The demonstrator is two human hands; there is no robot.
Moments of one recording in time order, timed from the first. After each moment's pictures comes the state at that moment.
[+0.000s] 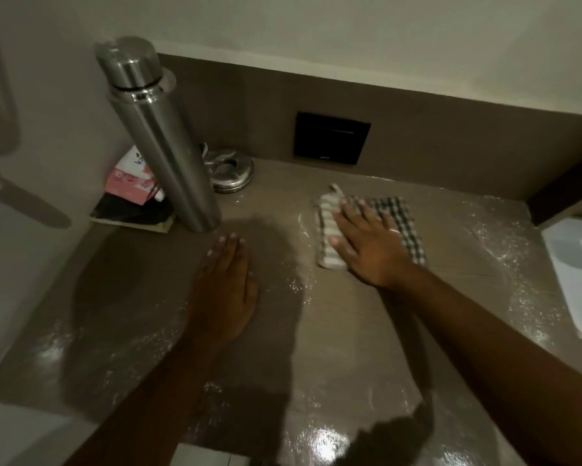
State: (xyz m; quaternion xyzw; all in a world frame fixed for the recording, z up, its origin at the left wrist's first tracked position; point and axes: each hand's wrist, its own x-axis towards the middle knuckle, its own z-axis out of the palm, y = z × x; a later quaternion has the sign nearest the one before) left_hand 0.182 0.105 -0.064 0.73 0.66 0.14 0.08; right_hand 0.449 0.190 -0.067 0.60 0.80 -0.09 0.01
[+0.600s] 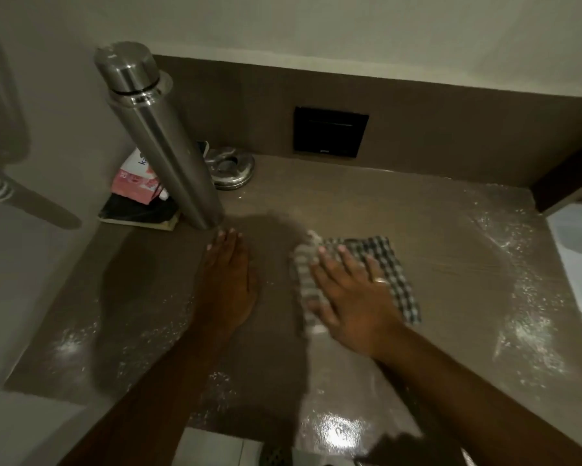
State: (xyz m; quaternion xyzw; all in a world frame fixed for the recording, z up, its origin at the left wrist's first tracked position) left_hand 0.179 0.109 -0.065 0.72 0.67 0.13 0.08; right_hand 0.408 0.085 -0.067 0.56 0.83 -0.07 0.01
